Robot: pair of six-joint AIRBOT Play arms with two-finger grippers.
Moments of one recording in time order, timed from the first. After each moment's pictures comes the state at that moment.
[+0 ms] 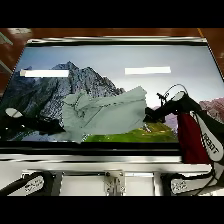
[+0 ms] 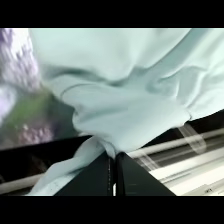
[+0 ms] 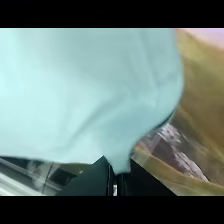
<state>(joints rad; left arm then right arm) 0.24 -1.17 0.76 0.94 -1.25 -1.23 -0.05 -1.59 1.08 -0.96 1.19 1.37</state>
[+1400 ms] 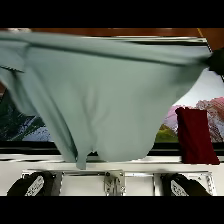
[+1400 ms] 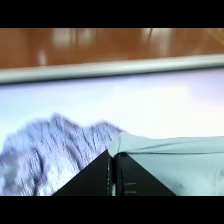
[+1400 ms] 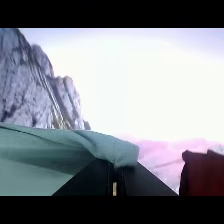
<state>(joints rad) 0.24 -0.84 1.64 1.12 -1.19 -1.29 -0.03 -1.10 1.84 -1.45 1.58 1.48</state>
